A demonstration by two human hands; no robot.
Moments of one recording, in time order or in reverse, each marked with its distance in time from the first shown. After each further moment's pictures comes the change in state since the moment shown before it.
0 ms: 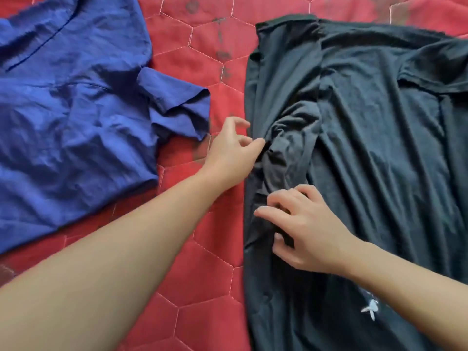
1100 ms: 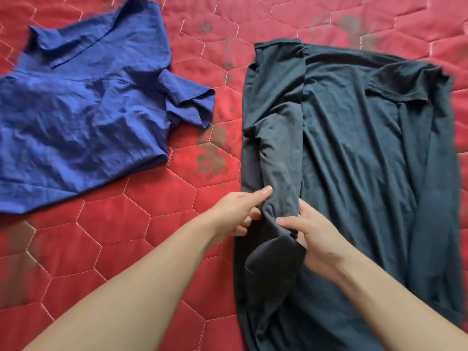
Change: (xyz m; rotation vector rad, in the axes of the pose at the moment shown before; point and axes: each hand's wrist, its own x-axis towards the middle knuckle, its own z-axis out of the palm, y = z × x) left_hand -0.125 -0.028 0.022 -0.384 -0.444 -0.406; right_hand -0.052 -0.050 -0.024 1.753 0.027 0.893
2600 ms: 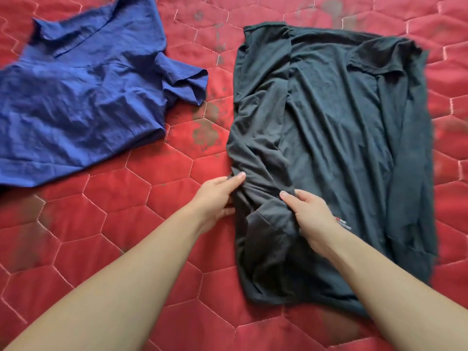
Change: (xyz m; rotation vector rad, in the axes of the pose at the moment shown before) left_hand -0.023 -0.047 0.007 -0.219 0.212 0.077; right_hand -0.022 0.043 -0.017 -0.269 0.372 0.006
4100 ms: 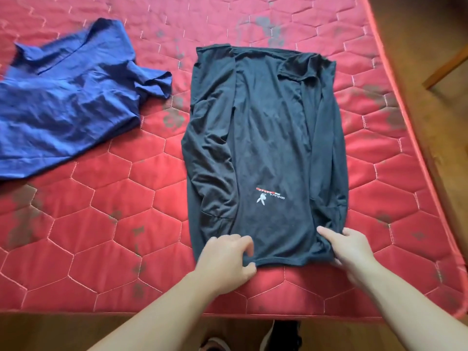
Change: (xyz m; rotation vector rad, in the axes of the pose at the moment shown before) left_hand -0.156 -0.149 0.051 1.437 -0.164 0.593; right_hand -0.151 0.129 -0.124 -0.050 0.523 0.110
